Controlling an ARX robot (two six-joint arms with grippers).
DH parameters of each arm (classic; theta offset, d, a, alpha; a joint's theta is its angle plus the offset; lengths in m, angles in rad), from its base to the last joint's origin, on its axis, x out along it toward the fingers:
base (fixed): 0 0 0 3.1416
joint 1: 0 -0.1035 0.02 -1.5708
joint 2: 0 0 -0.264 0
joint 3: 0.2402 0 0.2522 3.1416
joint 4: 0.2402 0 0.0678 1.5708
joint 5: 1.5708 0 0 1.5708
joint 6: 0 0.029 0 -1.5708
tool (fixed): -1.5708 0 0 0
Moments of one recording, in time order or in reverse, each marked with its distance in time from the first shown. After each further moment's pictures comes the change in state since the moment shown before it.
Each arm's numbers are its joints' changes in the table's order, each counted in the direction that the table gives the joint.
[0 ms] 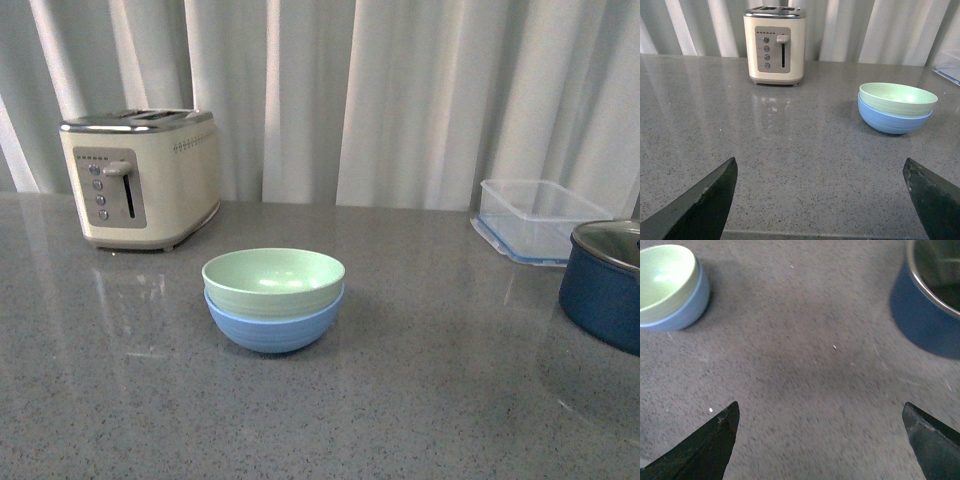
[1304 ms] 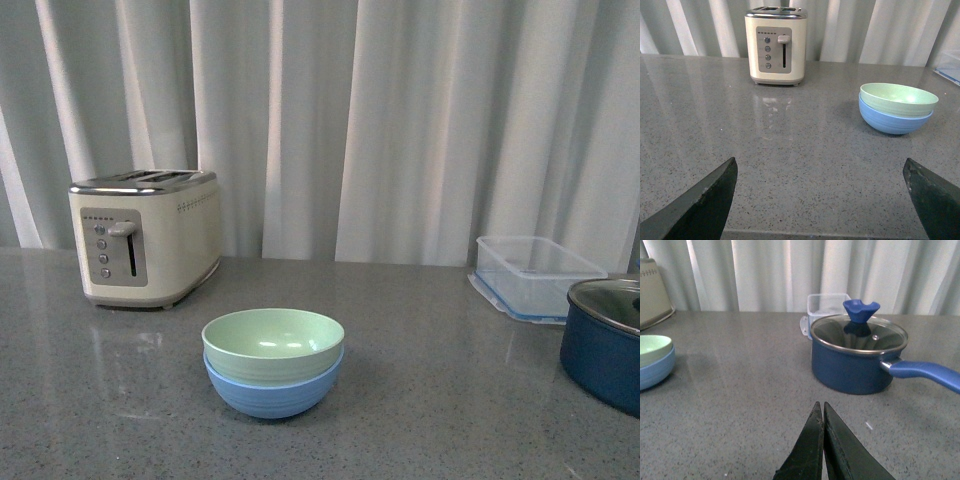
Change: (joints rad) left arm 0.000 0.000 0.000 0.000 0.001 0.000; right arm 0.018 0.701 -0.820 -0.779 -0.228 -0.008
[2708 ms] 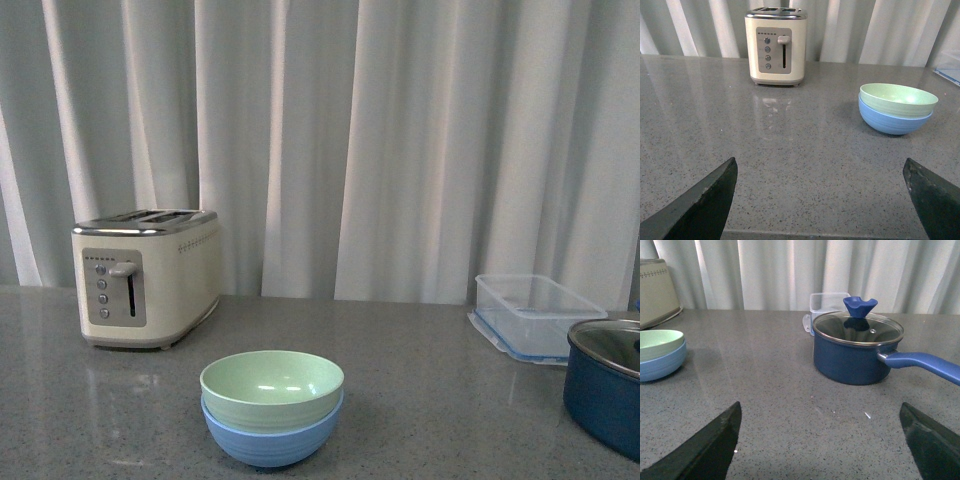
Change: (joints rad) left arm 0.000 0.001 0.000 0.000 0.000 0.000; right arm 0.000 0.454 0.000 0.455 0.000 -0.002
